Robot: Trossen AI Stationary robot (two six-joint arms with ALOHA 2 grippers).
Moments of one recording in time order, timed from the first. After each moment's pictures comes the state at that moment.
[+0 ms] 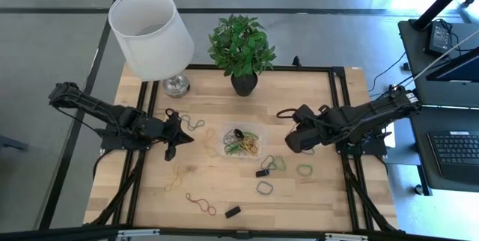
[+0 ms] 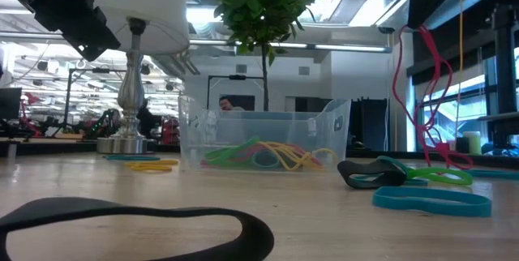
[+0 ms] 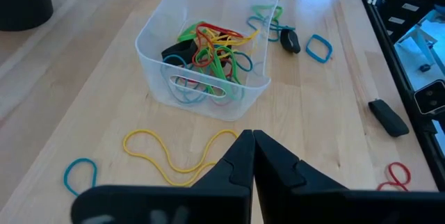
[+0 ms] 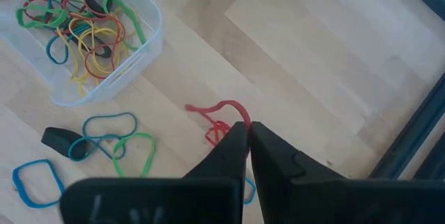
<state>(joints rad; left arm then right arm) -0.32 0.65 0.44 -0.36 -0.25 -0.46 0.35 1.41 1.38 -1.44 0.45 1.15</state>
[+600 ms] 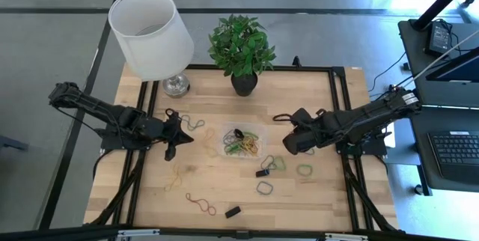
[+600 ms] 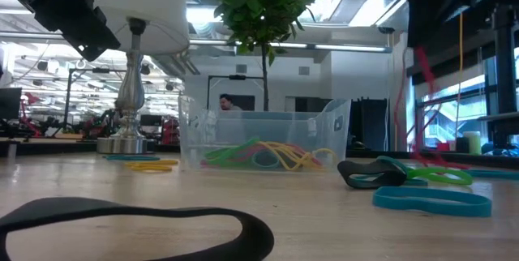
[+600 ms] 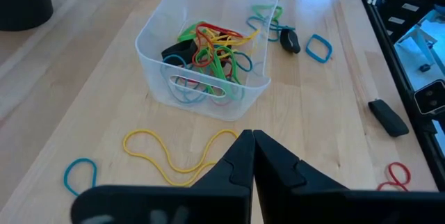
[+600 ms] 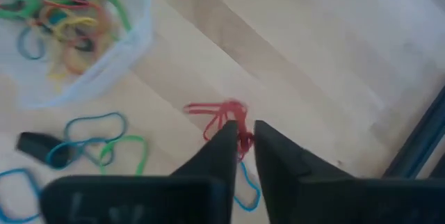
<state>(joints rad) -0.32 0.65 0.44 -0.36 -0.24 -0.46 0.33 1.41 1.25 -1.33 0.45 1.17</state>
